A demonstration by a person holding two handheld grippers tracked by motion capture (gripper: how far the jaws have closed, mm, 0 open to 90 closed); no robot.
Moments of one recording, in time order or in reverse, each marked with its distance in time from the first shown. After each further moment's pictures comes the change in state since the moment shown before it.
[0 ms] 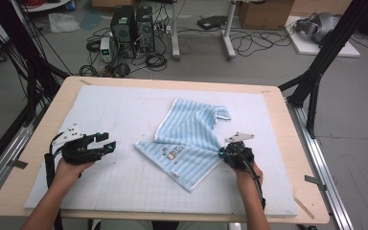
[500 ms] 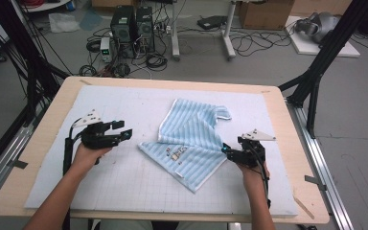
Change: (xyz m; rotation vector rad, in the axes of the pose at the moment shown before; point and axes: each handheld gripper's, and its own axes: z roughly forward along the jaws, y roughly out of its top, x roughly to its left) left arm 0.000 0.040 0.066 0.001 -0.054 -0.051; right arm -0.021 -0.004 -0.019 -0.225 0.012 0.148
